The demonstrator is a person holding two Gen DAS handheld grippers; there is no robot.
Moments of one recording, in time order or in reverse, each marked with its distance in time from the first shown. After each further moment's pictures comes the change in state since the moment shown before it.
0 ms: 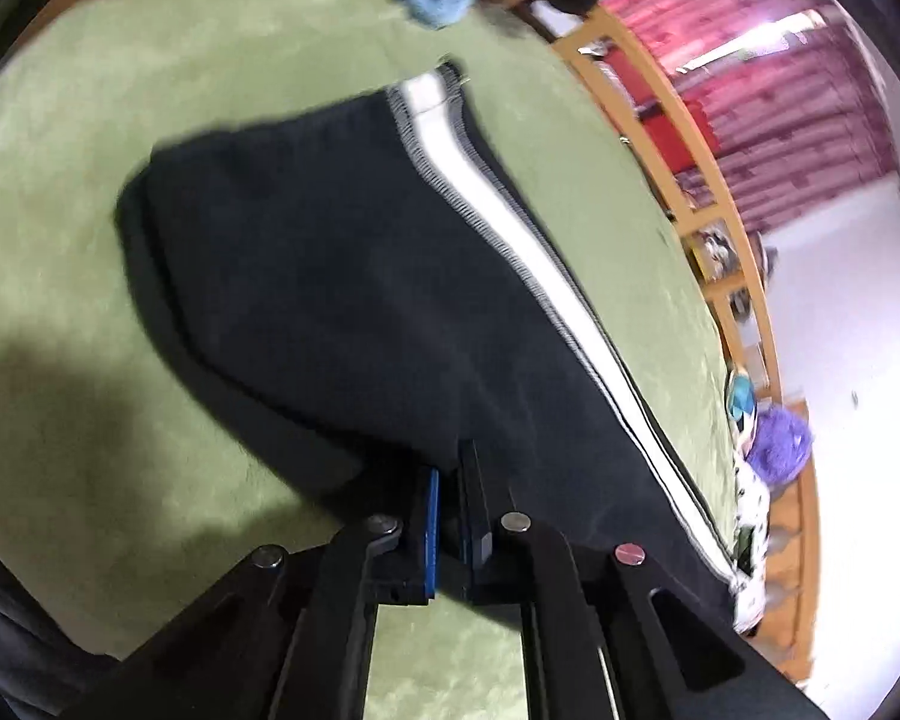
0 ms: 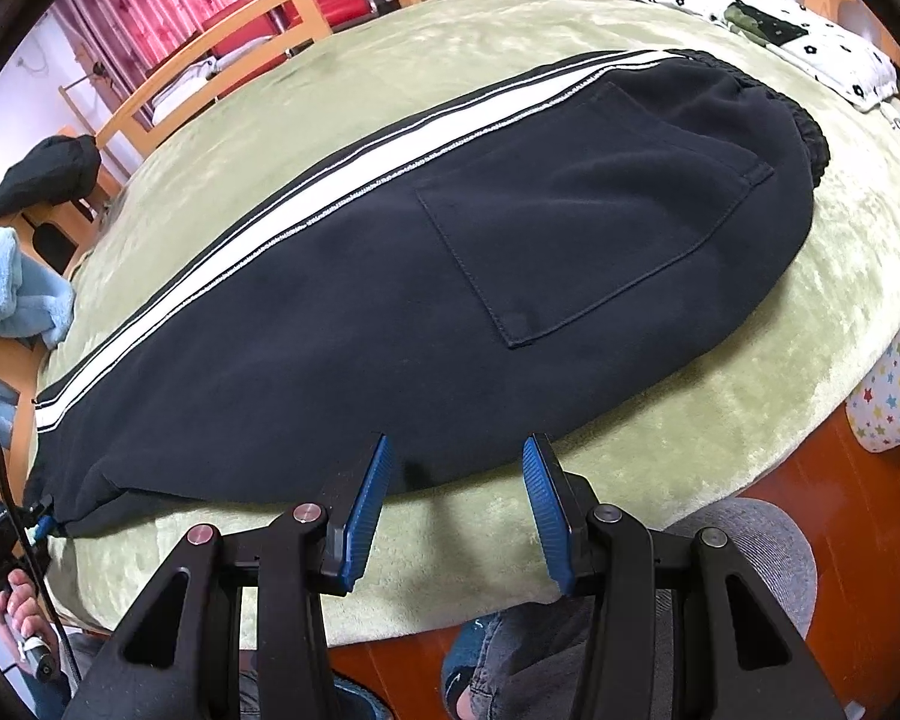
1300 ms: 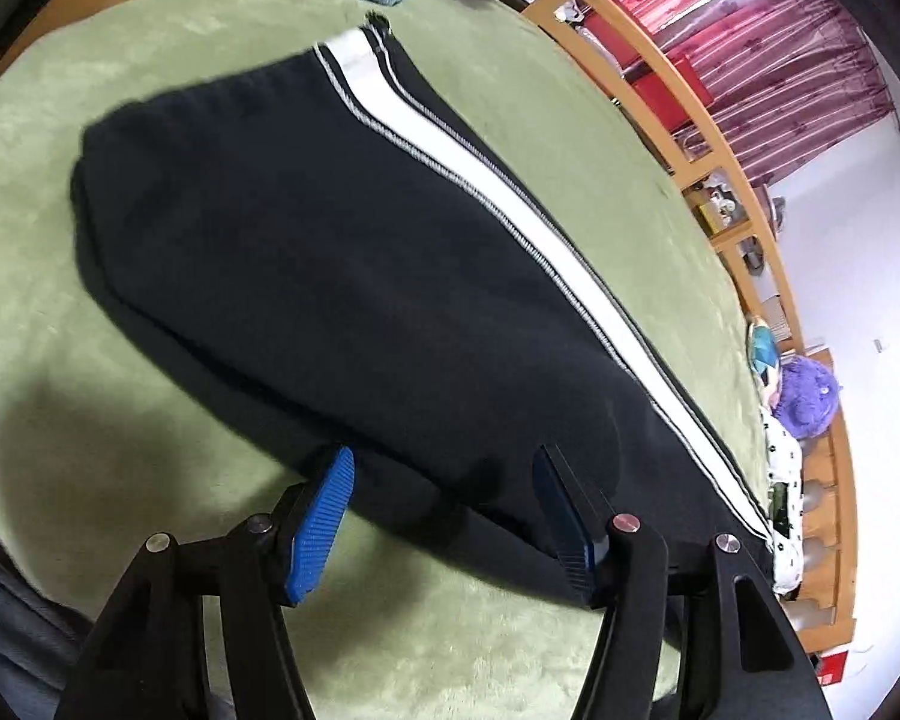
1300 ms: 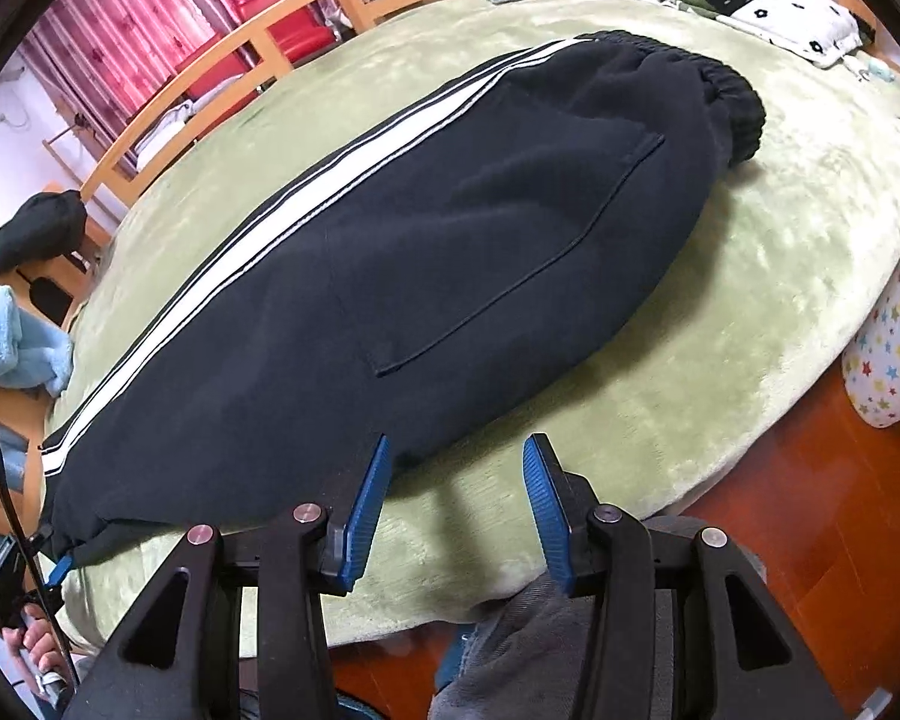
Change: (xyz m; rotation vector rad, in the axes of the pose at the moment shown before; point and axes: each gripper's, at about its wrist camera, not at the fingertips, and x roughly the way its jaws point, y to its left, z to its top) left arm 0.030 -0.033 -0.011 0.078 0.054 0.085; right arm -0.003 -0.062 0.000 0.099 -0.046 0.043
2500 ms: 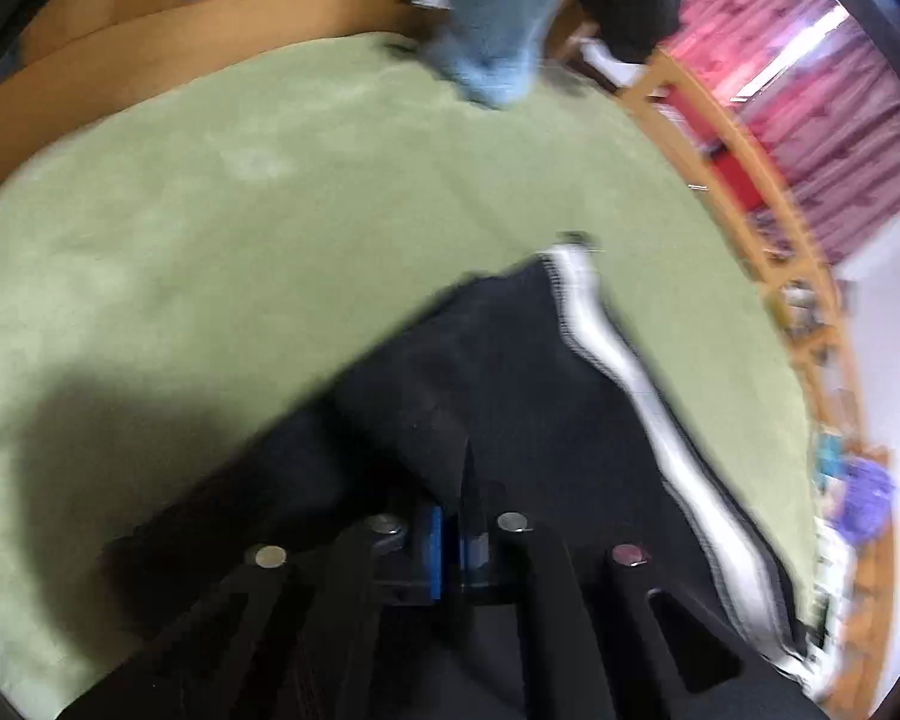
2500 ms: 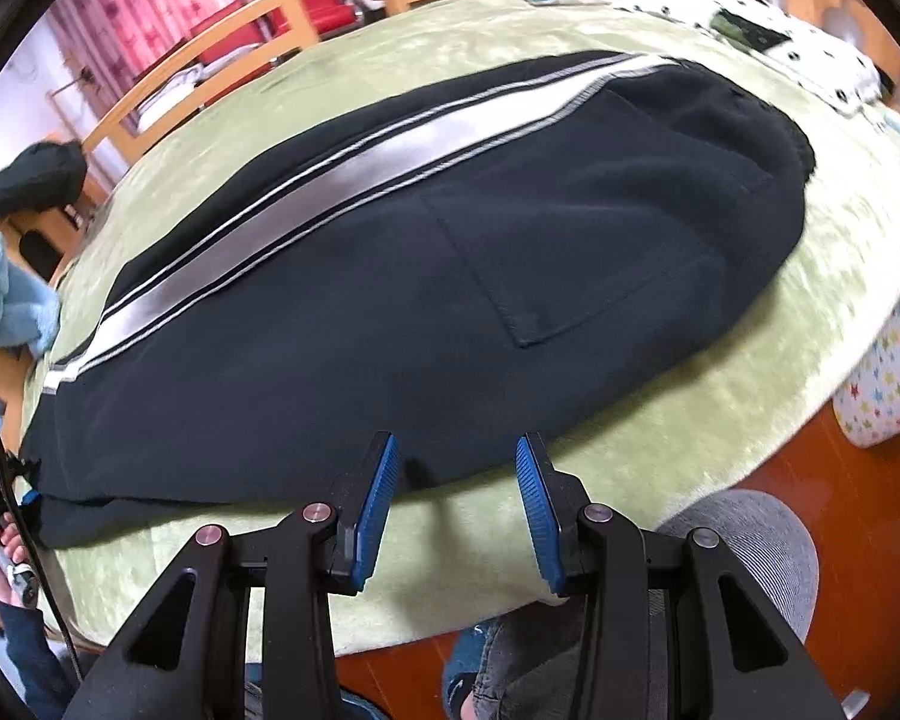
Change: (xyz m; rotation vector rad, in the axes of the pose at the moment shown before) left arm 0.012 0.042 0.126 -0.066 -0.172 0.138; right arm -0.002 0.058 -0.013 -0.051 0.018 -0.076
